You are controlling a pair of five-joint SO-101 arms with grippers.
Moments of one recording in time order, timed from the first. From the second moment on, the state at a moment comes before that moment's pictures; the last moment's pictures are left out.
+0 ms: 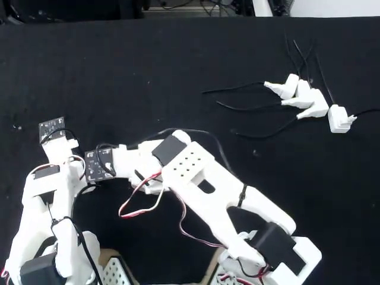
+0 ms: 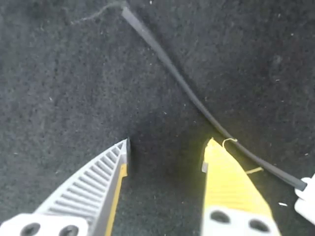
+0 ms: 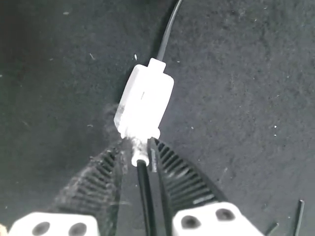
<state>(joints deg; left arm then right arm) -23.5 -30.1 68.0 40.4 -2.5 -45.3 -10.2 26.7 67.6 53.5</state>
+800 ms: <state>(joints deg) -23.5 -30.1 68.0 40.4 -2.5 -42.3 -4.3 25.6 63.7 53.3</state>
